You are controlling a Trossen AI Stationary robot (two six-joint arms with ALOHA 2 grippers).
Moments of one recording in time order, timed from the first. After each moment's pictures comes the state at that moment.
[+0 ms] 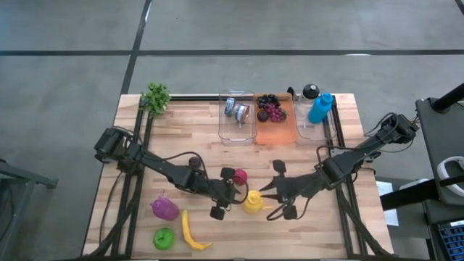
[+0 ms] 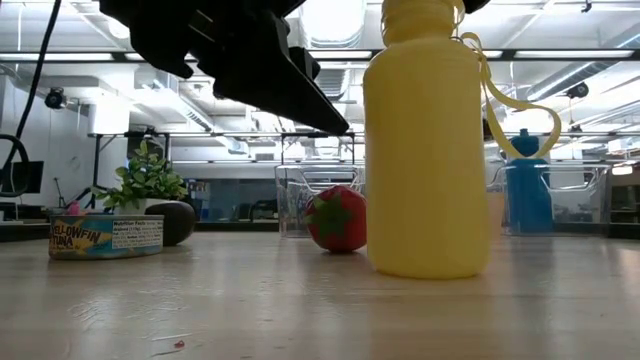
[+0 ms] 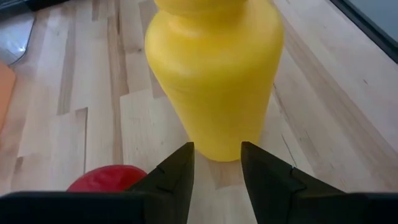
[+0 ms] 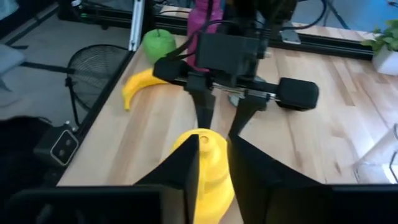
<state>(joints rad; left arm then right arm) -0.35 1.78 1.04 0.03 -0.15 0.06 0.53 1.31 0.95 -0.15 0.34 0.18</state>
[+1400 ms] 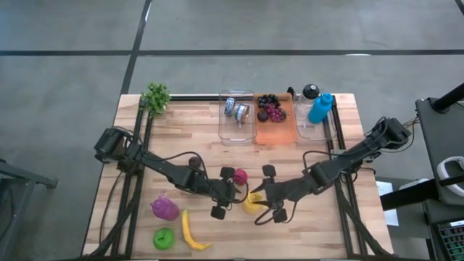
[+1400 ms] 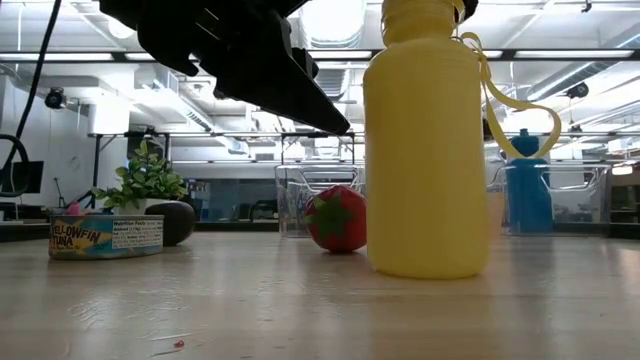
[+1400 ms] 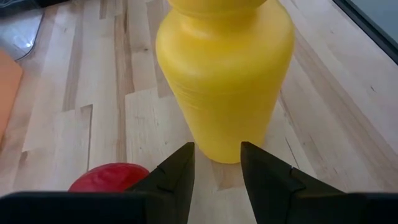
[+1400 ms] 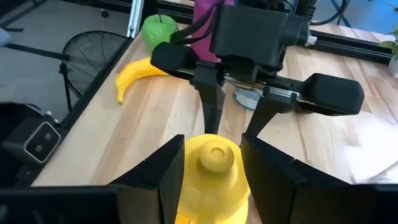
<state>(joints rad) -0.35 1.78 1.04 0.04 -0.17 0.03 0.50 1.45 0.94 -0.02 0.31 0.11</state>
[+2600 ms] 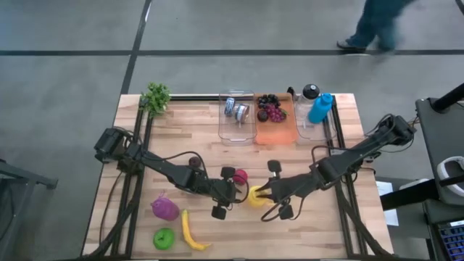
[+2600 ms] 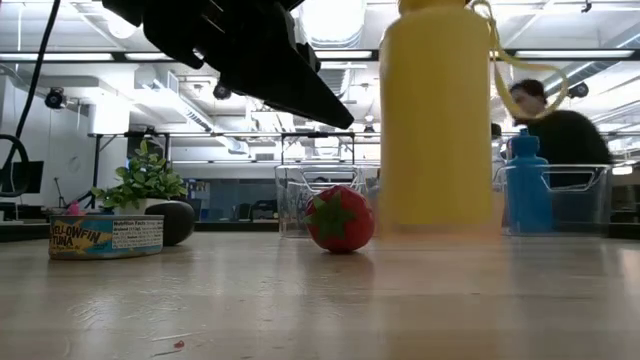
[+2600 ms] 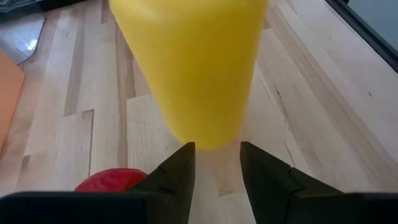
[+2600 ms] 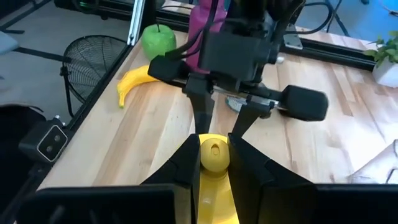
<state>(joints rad) -0.35 1.78 1.06 0.03 -0.17 0.03 0.50 1.36 0.99 -0.15 0.31 0.10</state>
